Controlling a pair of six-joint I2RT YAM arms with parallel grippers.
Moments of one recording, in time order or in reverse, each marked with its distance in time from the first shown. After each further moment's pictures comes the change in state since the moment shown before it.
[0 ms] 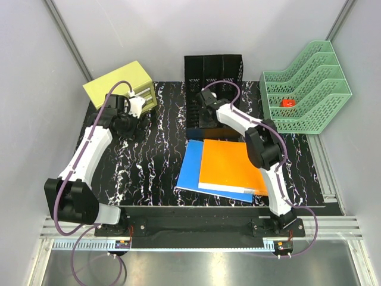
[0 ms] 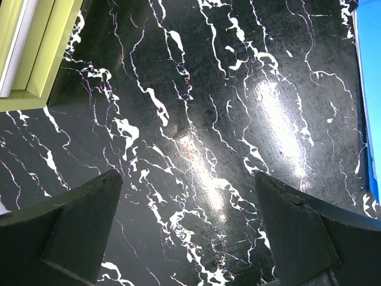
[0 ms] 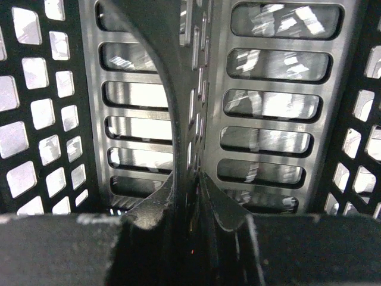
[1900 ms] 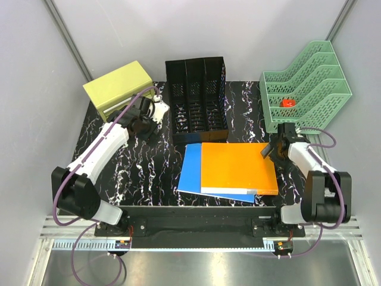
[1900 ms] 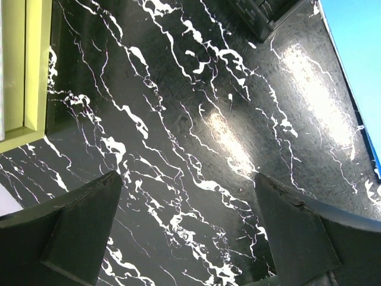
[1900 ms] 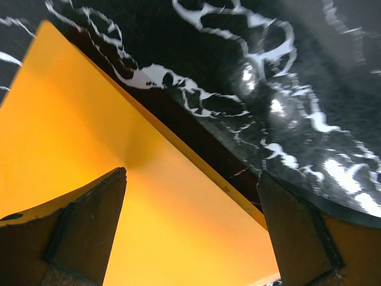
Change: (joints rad) left arm -0.248 0.074 0.062 -0.057 -0.166 0.031; right arm -0.589 -0.912 -1.077 -0.023 0.097 0.274
